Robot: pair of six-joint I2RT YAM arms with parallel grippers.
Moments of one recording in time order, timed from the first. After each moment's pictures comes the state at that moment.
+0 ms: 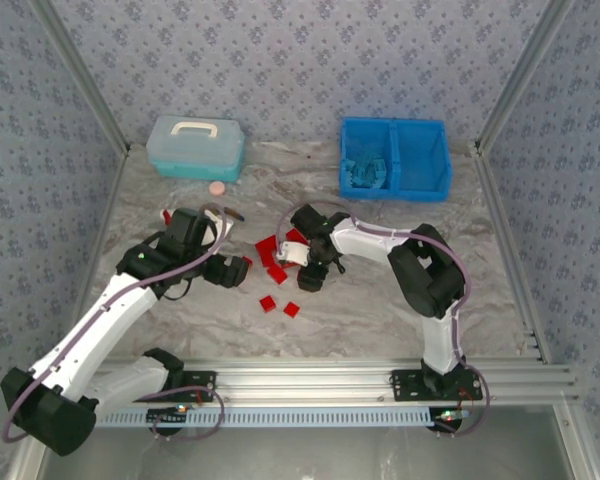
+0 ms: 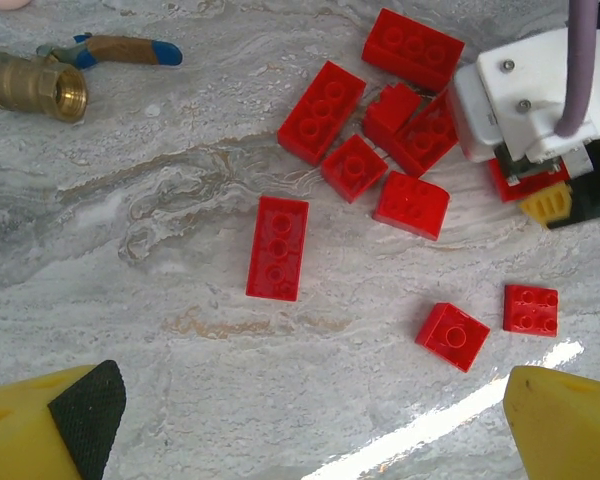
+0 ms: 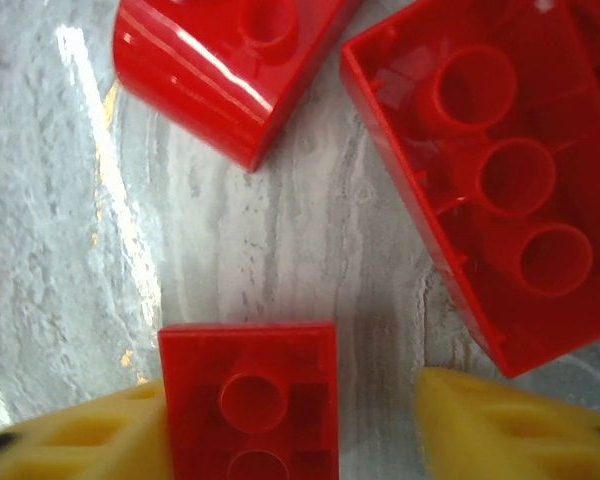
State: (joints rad) left arm -0.50 1.01 0.96 -0.88 0.01 -0.05; right arm 0.73 1.97 1.33 -0.70 -0.18 -0.62
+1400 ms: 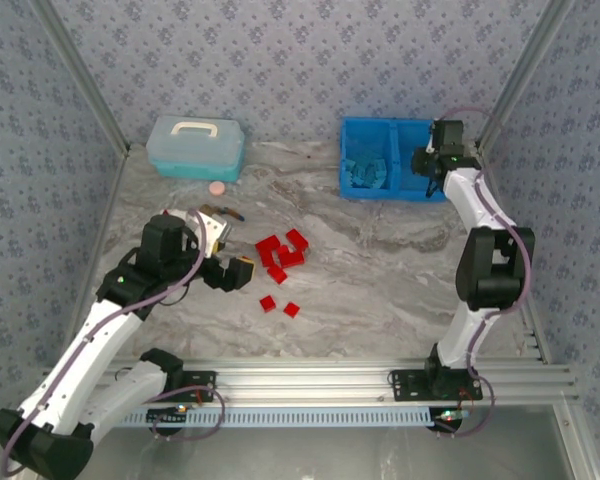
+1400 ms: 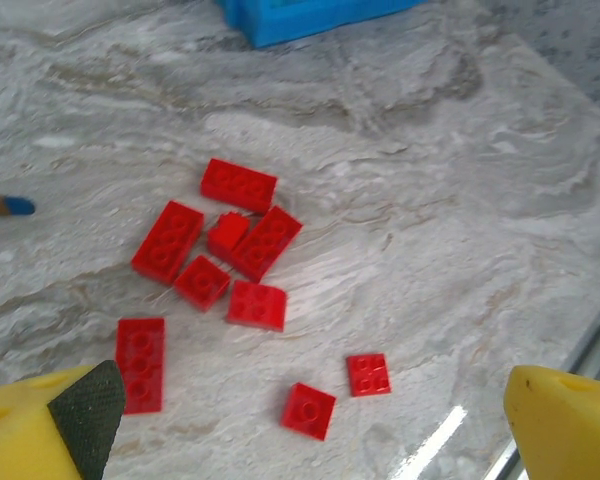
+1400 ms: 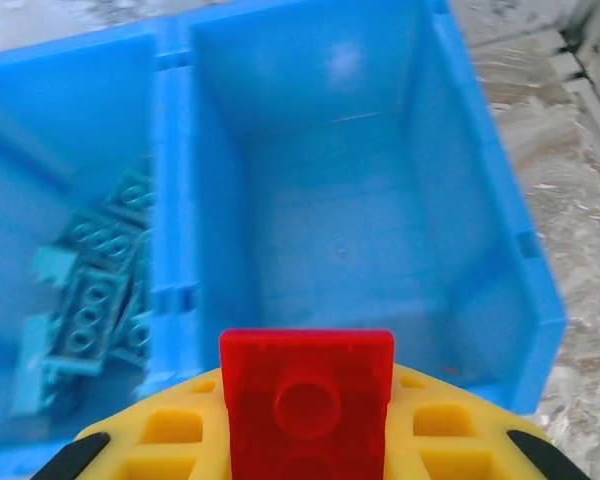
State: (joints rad) left arm -0.44 0.82 0.87 -0.68 0.39 -0.03; right arm -0.02 1.86 1.57 -0.43 0.06 0.21
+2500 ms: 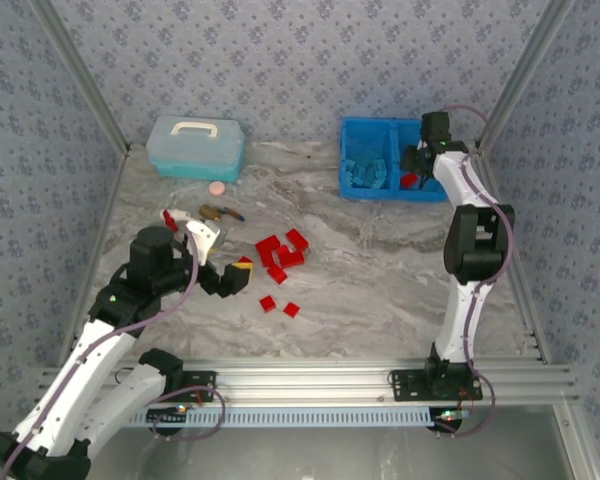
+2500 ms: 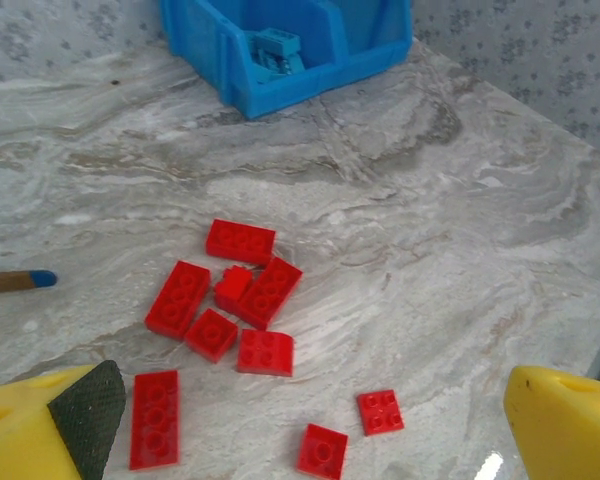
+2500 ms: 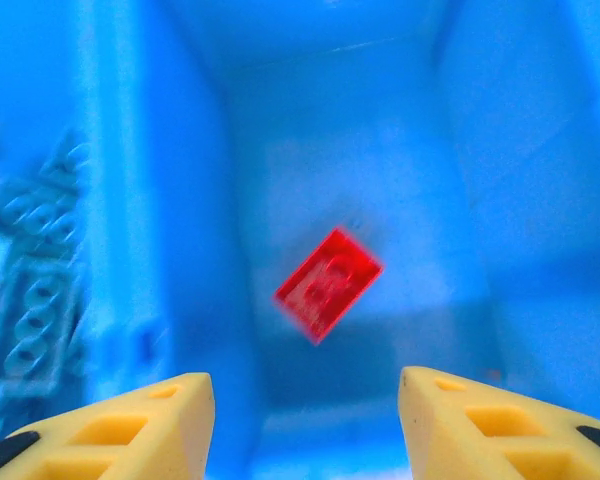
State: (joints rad) left arm -0.44 0.69 0.80 -0.58 0.37 0.02; right arm 0.03 2.03 1.76 -0.61 0.06 0.22
